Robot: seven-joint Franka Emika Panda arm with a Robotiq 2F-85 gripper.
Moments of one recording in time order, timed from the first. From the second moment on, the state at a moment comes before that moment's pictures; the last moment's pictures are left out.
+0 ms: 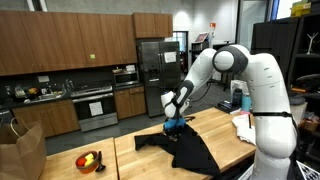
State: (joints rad) arm 0.18 0.31 0.03 -2.22 -0.17 2.37 0.95
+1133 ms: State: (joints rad) arm 0.09 0.15 -0.15 -2.46 -0.40 2.37 1.34
